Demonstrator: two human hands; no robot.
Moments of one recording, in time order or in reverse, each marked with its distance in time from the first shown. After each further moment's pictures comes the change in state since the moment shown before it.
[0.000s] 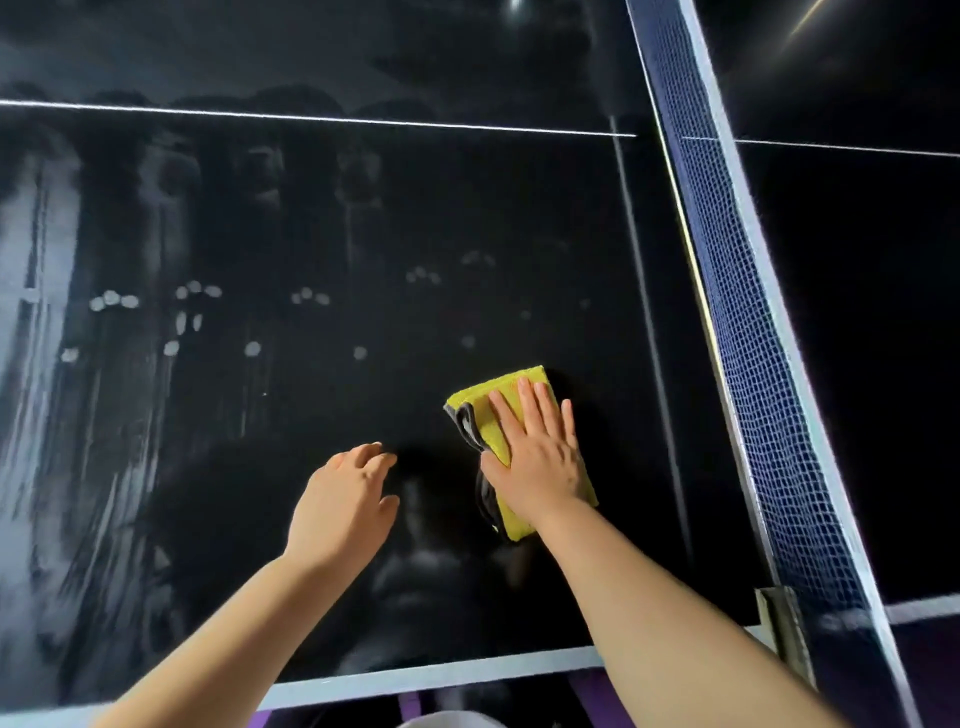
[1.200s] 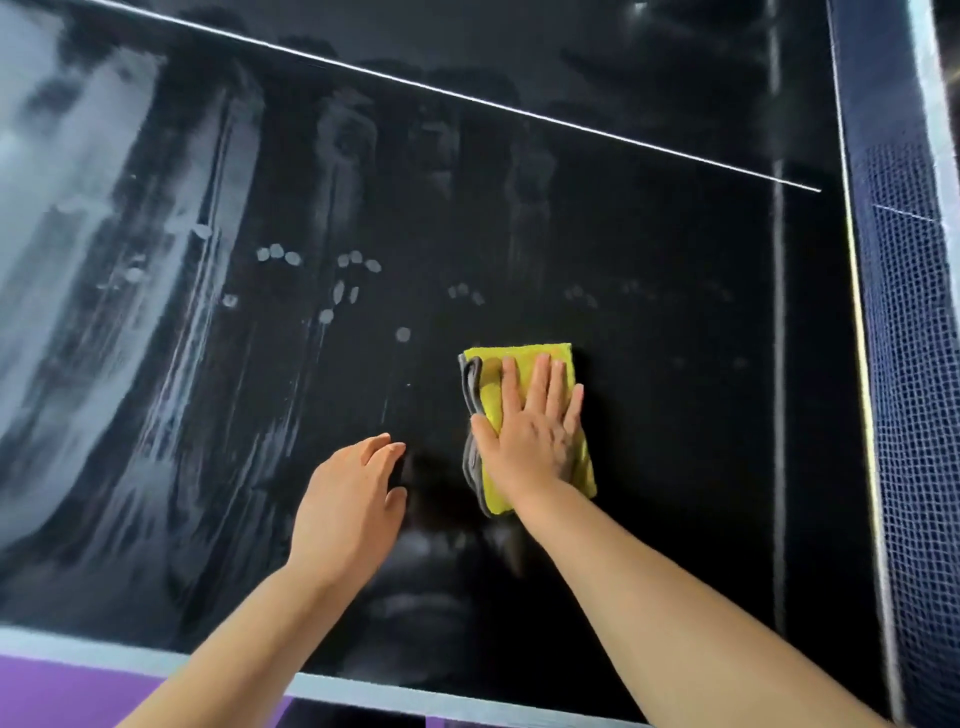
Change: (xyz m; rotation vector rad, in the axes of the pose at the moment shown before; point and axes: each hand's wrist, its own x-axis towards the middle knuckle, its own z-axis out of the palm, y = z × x) left_hand -0.008 -0.111 -0.019 -0.122 0.143 -0.205; right_hand 0.070 -0.159 -0.007 -0.082 0.038 -0.010
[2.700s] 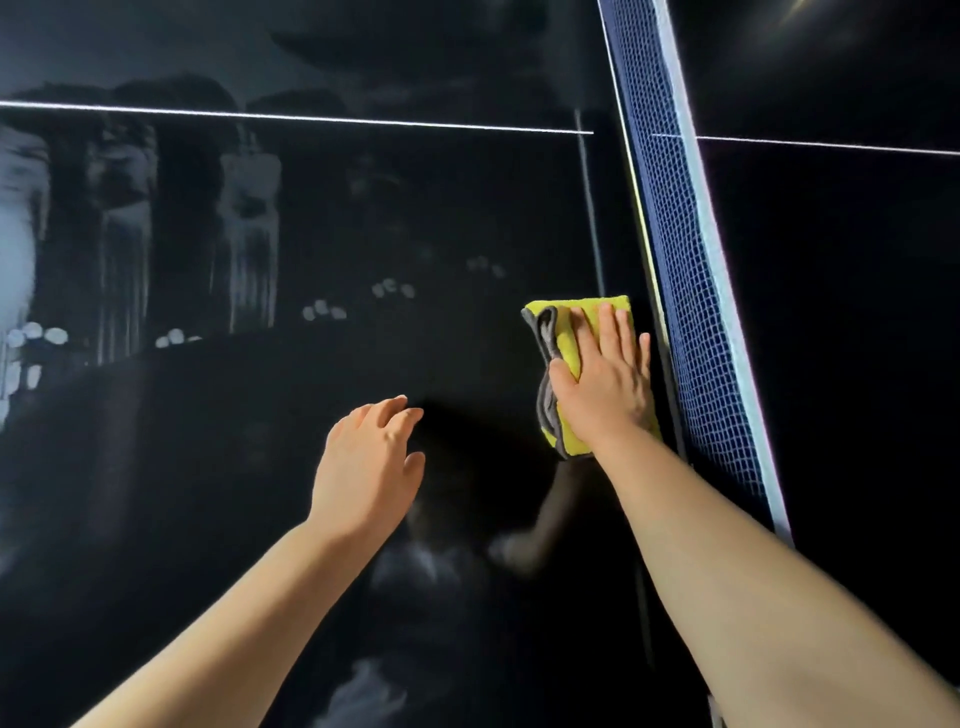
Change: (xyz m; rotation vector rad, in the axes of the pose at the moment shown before) left_hand 0.086 0.247 0.085 0.032 0.029 0.266; right_hand 0.059 0.343 -0.029 0.089 0.150 0.259
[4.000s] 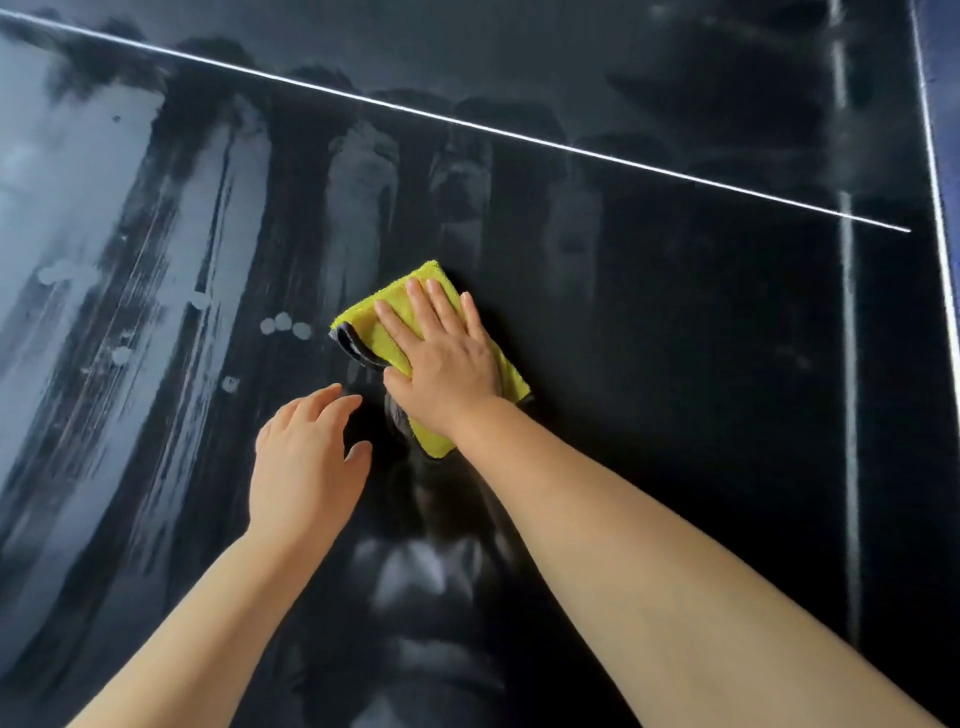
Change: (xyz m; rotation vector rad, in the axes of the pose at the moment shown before) left_hand -0.032 -0.310 -0.124 0.001 0.125 -0.425; right_hand -0.021 -0.477 0.040 -0.103 -0.114 -0.779
